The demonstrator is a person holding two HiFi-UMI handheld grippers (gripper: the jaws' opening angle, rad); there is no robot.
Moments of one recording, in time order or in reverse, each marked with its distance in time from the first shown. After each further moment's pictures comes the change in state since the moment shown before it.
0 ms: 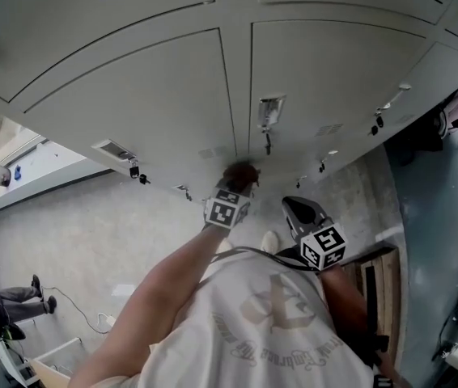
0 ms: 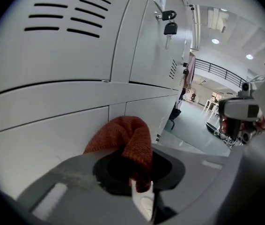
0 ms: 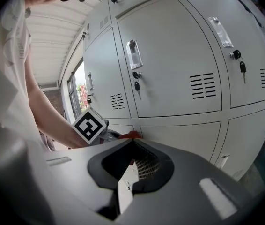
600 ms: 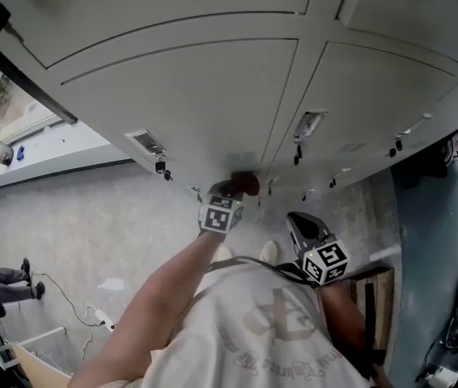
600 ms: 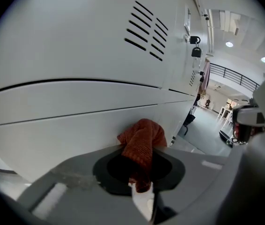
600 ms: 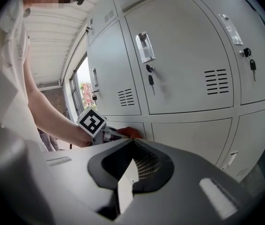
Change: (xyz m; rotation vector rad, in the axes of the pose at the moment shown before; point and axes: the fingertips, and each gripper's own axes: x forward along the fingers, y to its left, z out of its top) left arm -0.044 0.067 -0.019 -0.106 -0.050 0.140; right arm 0.015 0.032 -0.005 -0.007 0.036 0.028
